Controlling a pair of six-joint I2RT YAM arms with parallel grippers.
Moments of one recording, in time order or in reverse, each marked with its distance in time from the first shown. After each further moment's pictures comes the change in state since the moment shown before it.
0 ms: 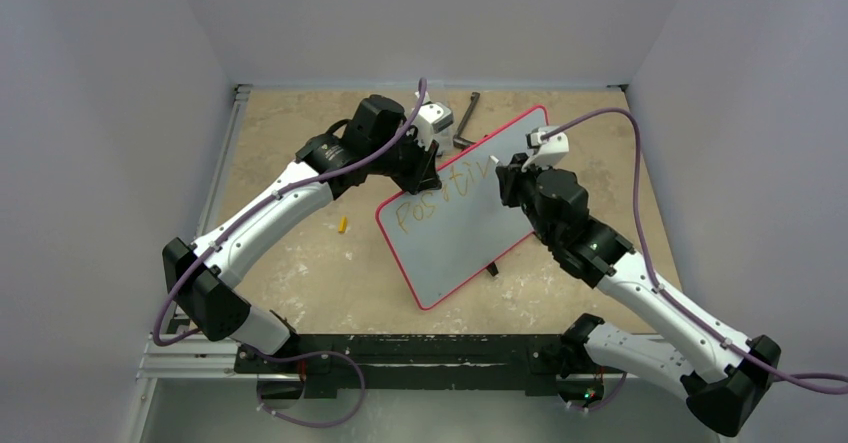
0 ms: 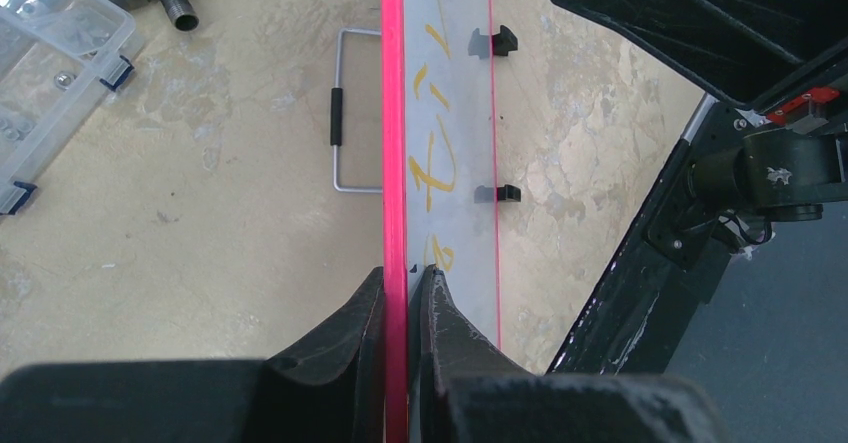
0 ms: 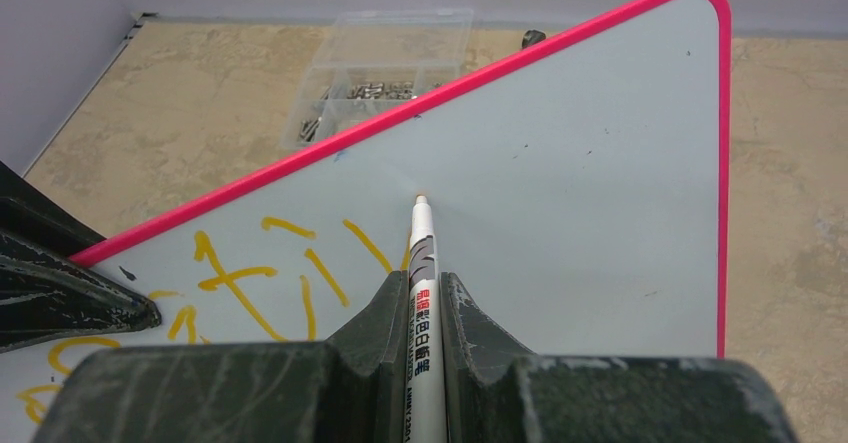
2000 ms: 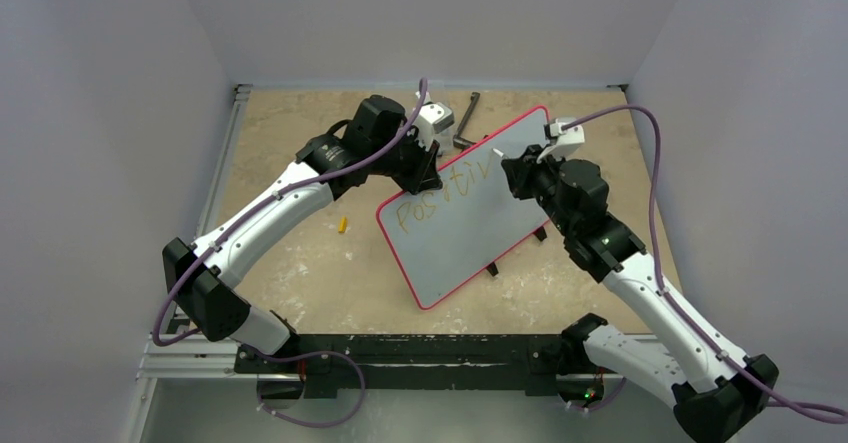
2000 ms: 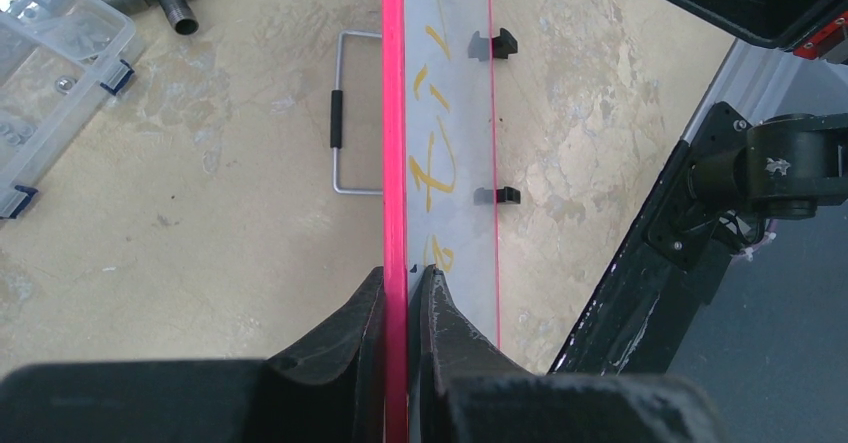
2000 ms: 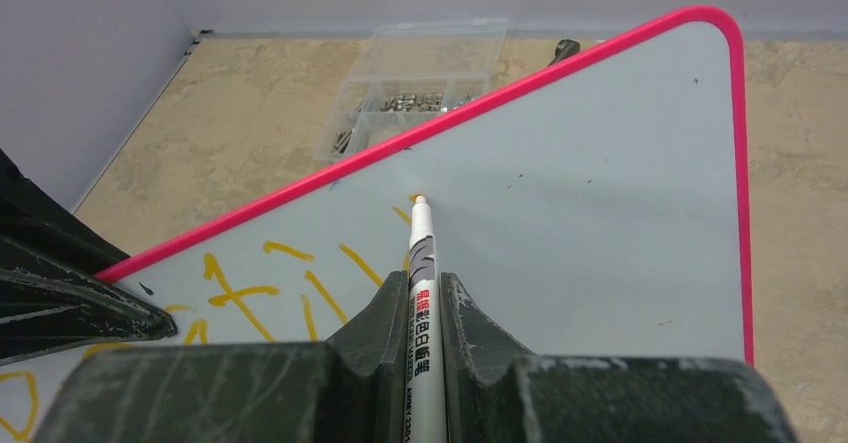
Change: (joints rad) left arm -0.005 -0.001 -0.001 0.008 -0.001 0.000; right arm -0.175 -0.023 0.003 0.014 -0.257 0.024
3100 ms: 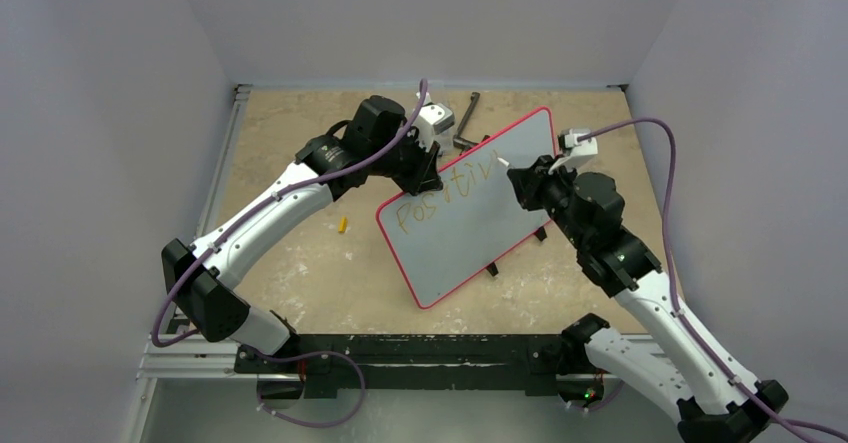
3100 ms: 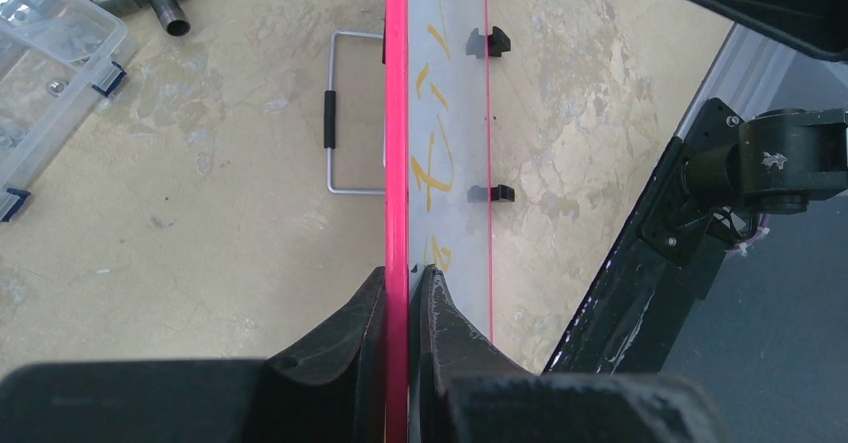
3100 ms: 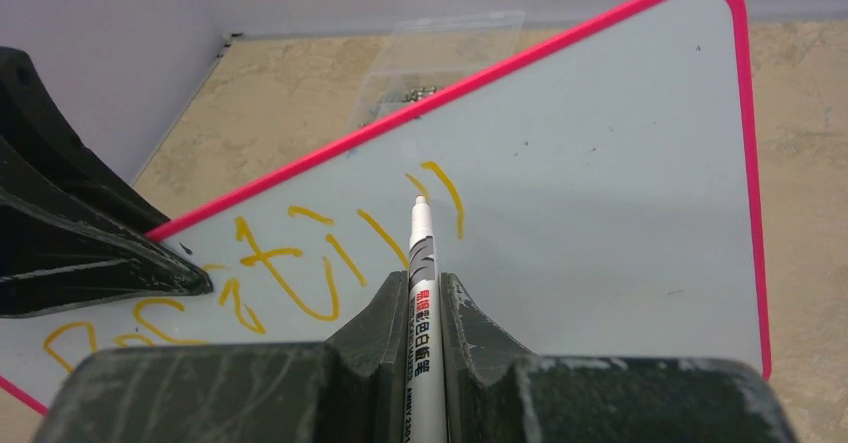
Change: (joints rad) left arm -0.002 -0.005 0.000 -0.003 0.004 0.001; right arm -0.007 -0.111 -0.038 -0.079 -0.034 0.046
